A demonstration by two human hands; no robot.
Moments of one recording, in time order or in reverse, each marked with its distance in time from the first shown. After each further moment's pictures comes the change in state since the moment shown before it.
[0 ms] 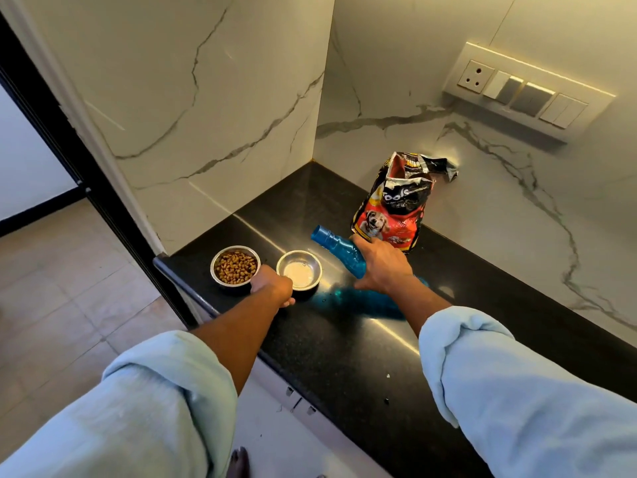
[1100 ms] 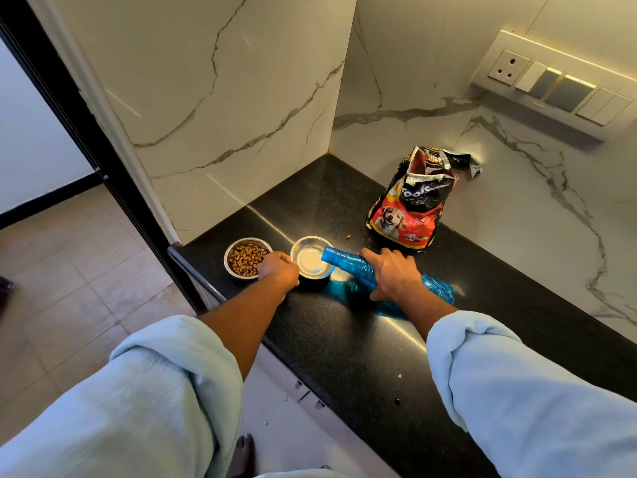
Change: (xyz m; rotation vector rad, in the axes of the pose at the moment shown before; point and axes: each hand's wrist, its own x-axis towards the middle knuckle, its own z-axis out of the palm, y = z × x) left_hand 0.012 0.005 -0.015 -0.106 0.032 0.076; right_hand 0.004 -0.005 0.022 -0.162 -0.183 0.024
